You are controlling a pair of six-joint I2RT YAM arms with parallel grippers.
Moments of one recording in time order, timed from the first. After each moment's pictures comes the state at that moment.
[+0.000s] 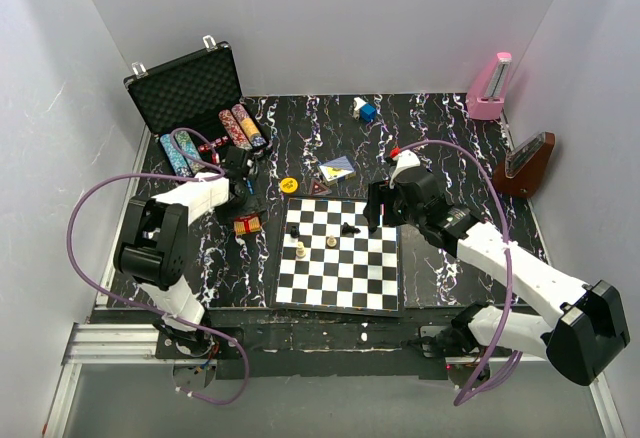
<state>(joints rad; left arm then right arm) -0.27 1.71 1.02 -0.53 -0.18 -0.56 0.68 1.12 0.82 -0.35 0.11 0.37</state>
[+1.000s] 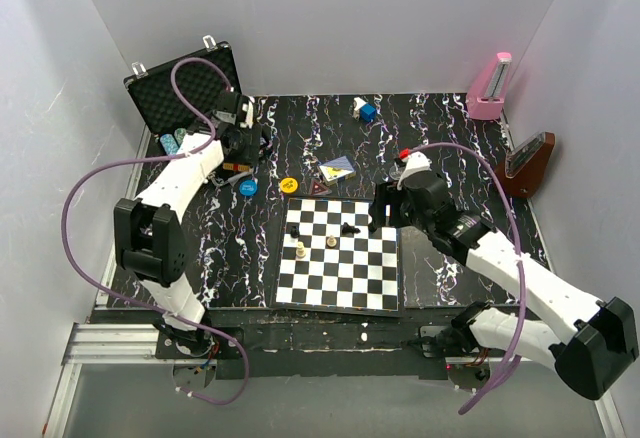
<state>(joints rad) -0.28 1.72 1.48 -0.75 -0.23 -0.13 0.68 1.05 0.80 -0.36 0.14 0.38</state>
